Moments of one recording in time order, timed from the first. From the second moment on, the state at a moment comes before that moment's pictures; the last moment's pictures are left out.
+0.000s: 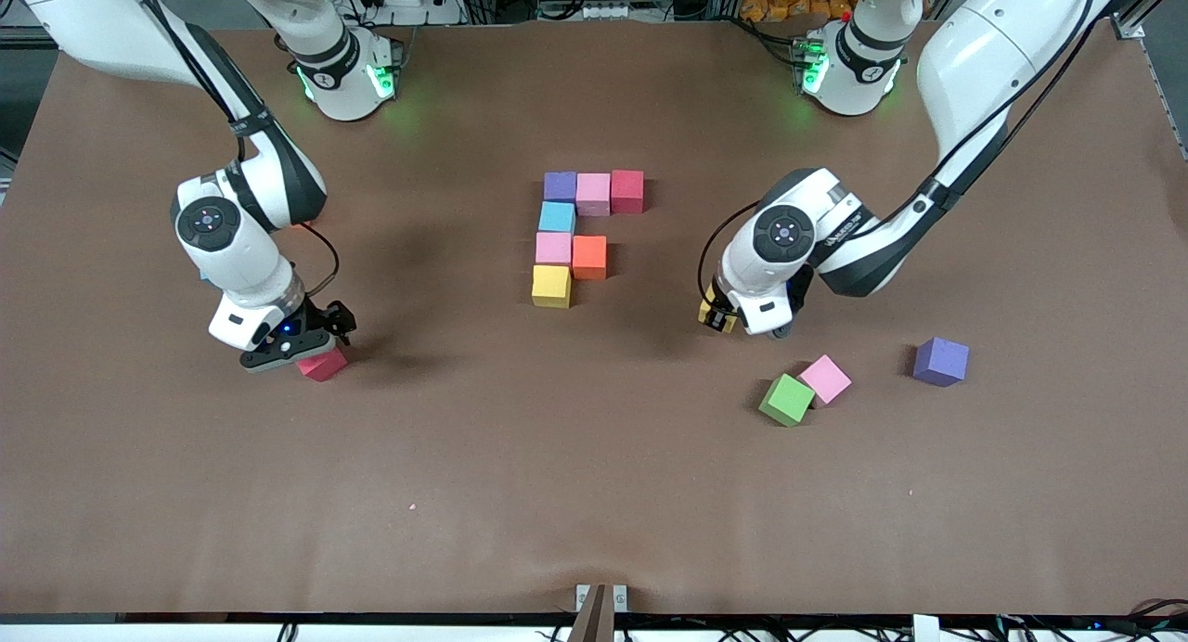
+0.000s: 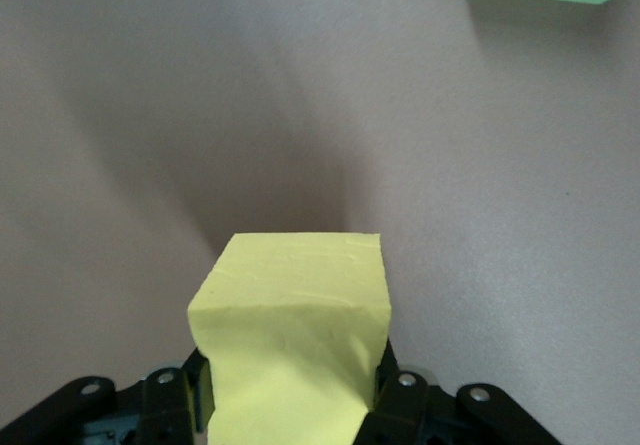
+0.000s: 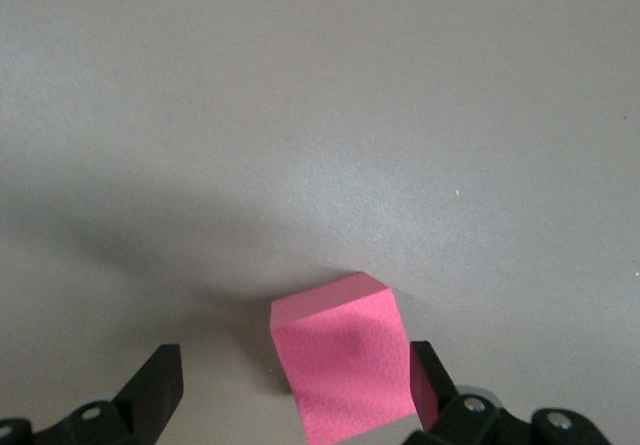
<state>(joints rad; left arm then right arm) 0.24 0.66 -0.87 -1.93 0.52 2.25 -2.06 -0.38 0.36 0.47 -2.20 -0.51 2.65 0.09</state>
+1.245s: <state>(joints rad) 0.16 0.66 -0.91 -2.02 0.59 2.41 -2.52 -0.39 0.47 0.40 -2.22 -0.51 2.79 -0.11</state>
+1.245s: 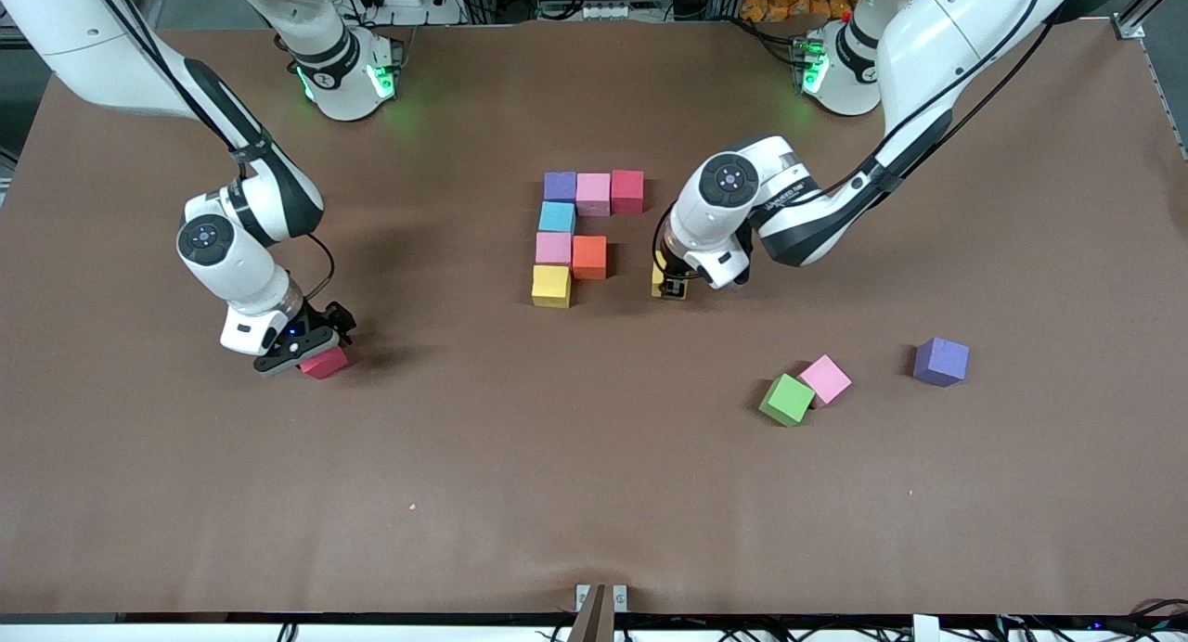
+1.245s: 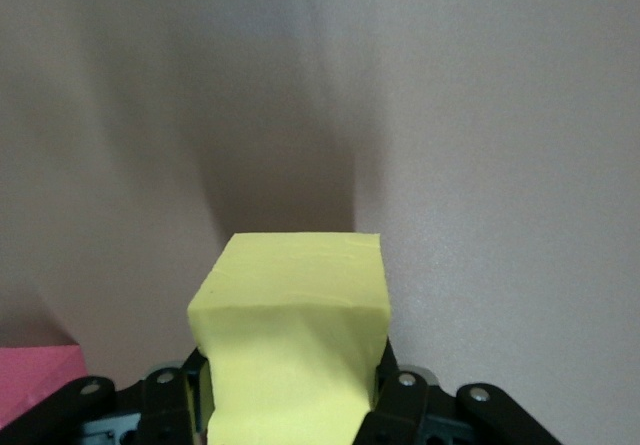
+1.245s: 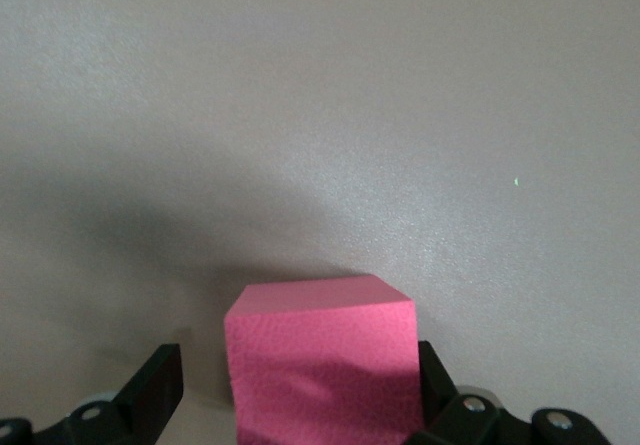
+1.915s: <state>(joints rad) 0.01 0.70 -0.85 -2.02 0.67 2.48 -2.71 -0.39 0.46 0.40 -2.20 -0.49 2.80 -0.12</state>
